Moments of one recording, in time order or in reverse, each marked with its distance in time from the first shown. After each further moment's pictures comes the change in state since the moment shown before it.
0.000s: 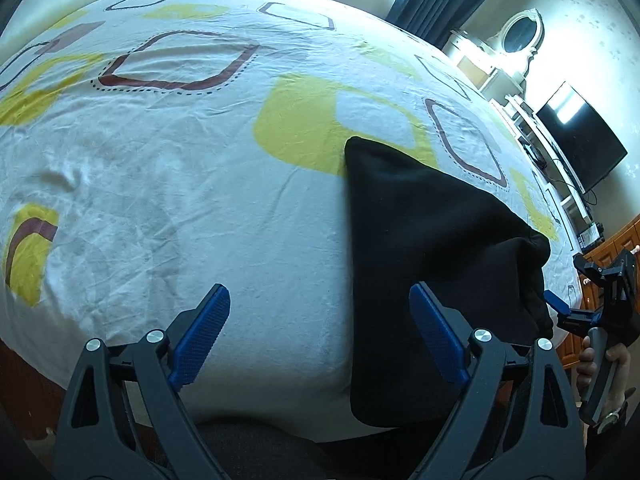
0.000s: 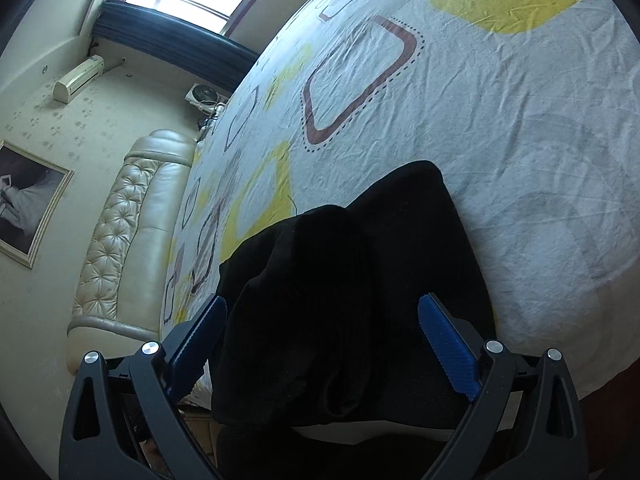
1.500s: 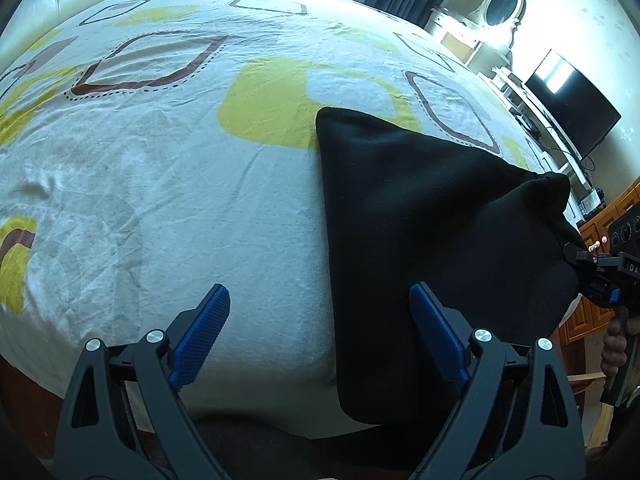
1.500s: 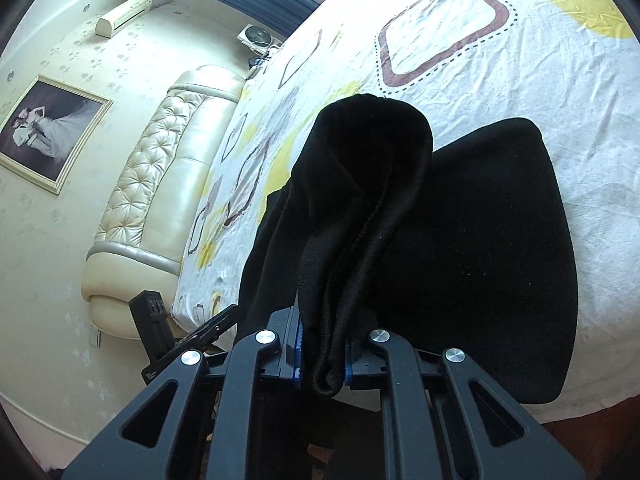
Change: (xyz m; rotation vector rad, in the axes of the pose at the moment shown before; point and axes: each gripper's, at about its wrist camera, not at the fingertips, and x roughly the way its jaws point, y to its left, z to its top) left arm 0.016 -0.020 -0.015 0.107 0.031 0.002; right arm 0.018 0.029 -0.015 -0.170 0.166 0.120
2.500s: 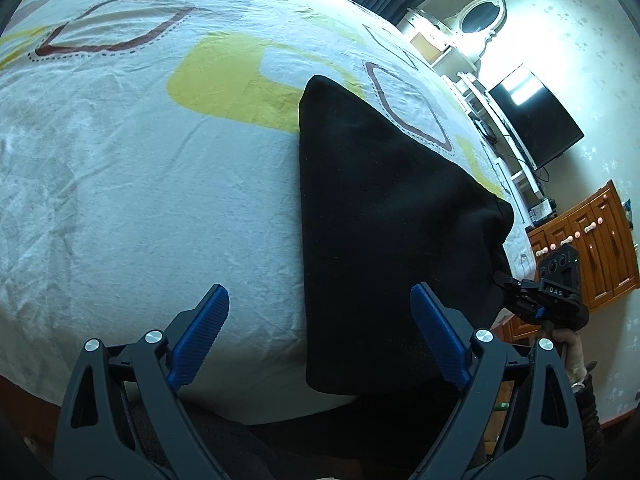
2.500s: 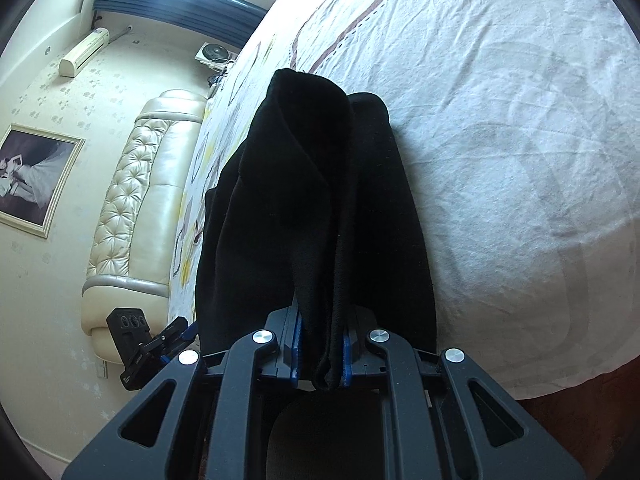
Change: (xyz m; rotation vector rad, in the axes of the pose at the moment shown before) left arm 0.005 -0.006 -0.006 -0.086 0.064 -0.229; right arm -0.014 -0.077 -0.013 0.167 0.002 -0.027
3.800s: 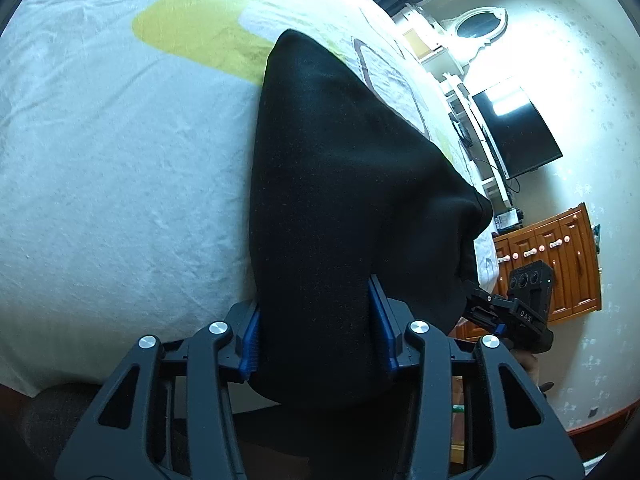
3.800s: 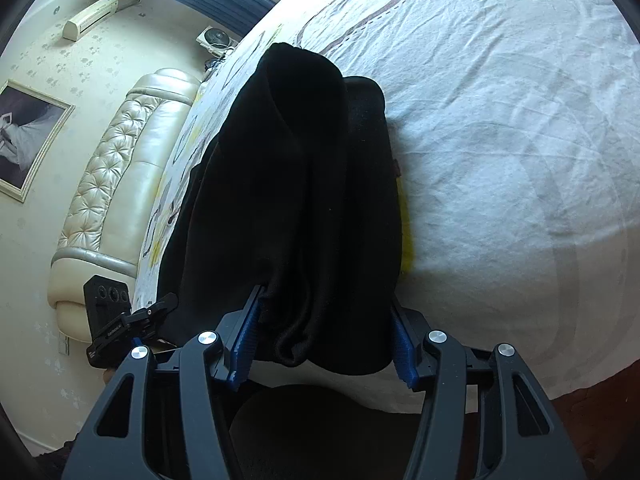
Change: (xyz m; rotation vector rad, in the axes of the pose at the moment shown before) left arm 0.030 -0.014 -0.007 -0.079 0.053 -0.126; right arm 0.015 0.024 -0.009 -0.130 -0.015 -0.125
